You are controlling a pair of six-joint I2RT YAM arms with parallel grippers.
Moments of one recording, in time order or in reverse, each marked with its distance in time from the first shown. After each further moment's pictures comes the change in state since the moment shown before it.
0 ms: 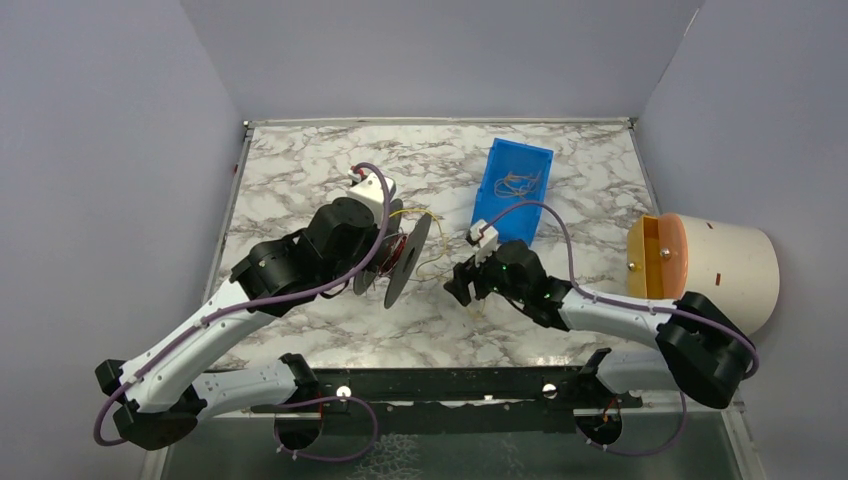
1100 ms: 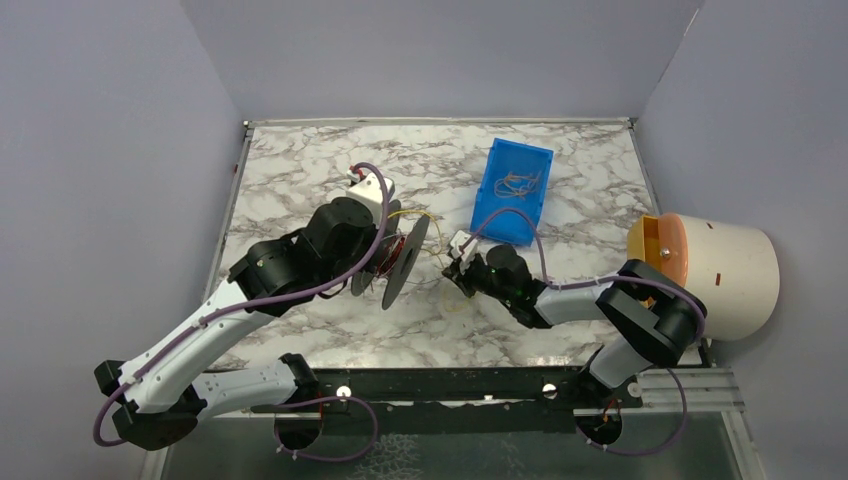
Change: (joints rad) left arm 0.002 -0.001 0.013 -0.027 0.001 0.000; right arm 0.000 0.285 -0.068 0.463 -0.097 -0.343
